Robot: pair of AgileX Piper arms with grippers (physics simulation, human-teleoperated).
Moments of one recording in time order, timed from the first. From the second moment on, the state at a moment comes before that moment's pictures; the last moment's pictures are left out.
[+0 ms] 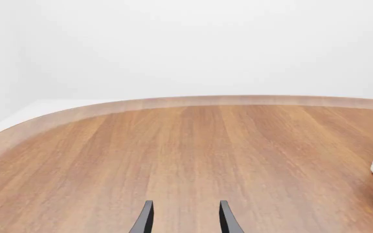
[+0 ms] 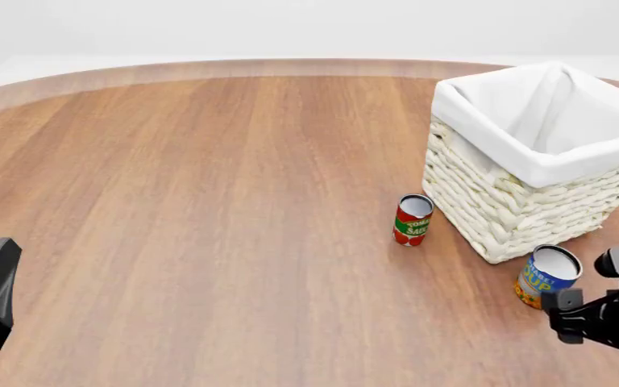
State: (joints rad) left arm 0.00 0.01 0.00 0.00 0.00; right arm -0.09 0.83 -0.20 0.23 -0.11
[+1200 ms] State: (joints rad) left arm 0.00 0.01 0.00 0.00 0.00; right arm -0.11 1.06 -0.31 0.12 -0.11
